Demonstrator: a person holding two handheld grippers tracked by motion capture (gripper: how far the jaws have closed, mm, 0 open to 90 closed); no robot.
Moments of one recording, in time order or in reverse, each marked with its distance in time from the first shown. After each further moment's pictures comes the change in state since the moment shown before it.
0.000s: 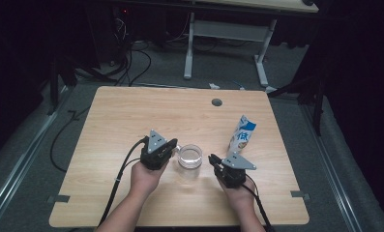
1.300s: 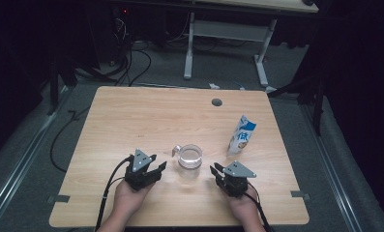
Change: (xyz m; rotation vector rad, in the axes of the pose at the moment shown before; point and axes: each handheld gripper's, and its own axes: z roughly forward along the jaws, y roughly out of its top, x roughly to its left) left arm 0.013 -0.053 -0.036 0.095 0.025 -0.010; right arm 0.002 -0.026 -0.006 0.074 -0.005 -0.020
